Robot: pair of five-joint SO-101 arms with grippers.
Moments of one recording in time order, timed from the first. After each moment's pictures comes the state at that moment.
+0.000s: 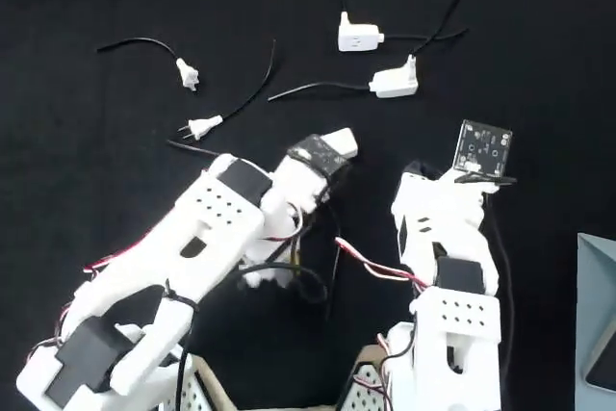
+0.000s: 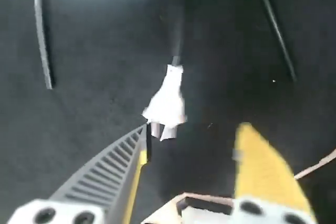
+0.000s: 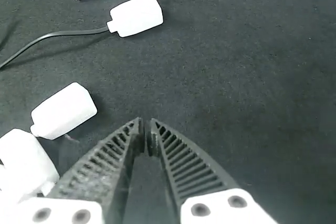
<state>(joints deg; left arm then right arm) 30.1 -16.3 30.8 81.2 -8.3 8.7 -63.3 79.0 30.1 -6.3</state>
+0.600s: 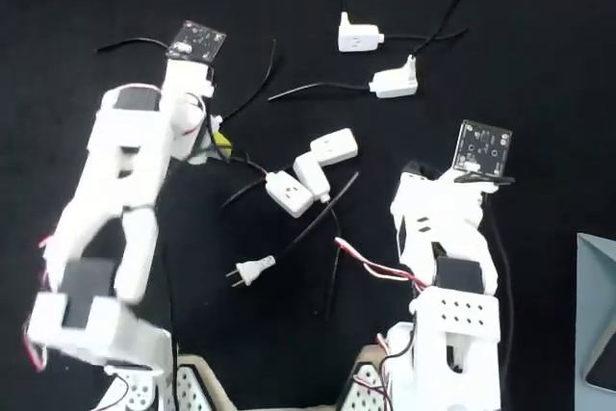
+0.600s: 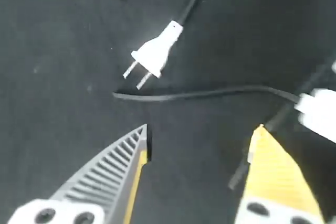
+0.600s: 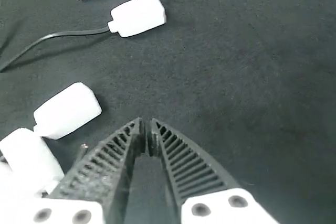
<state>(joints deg) -2.2 3.6 10.9 61.2 -19.8 7.9 -63.3 79.0 30.1 -6.5</state>
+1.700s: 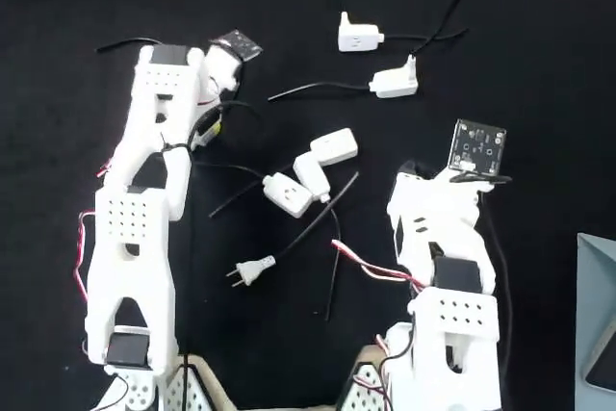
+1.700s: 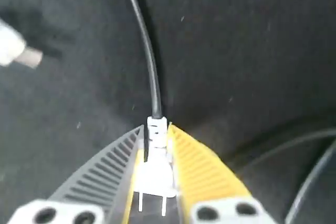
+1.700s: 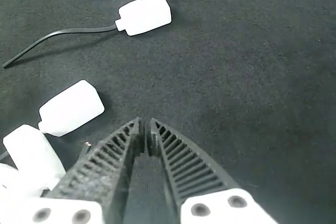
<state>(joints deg) -1.6 52.0 -48.7 88.4 -38.5 7.2 -63.3 79.0 30.1 -6.5</state>
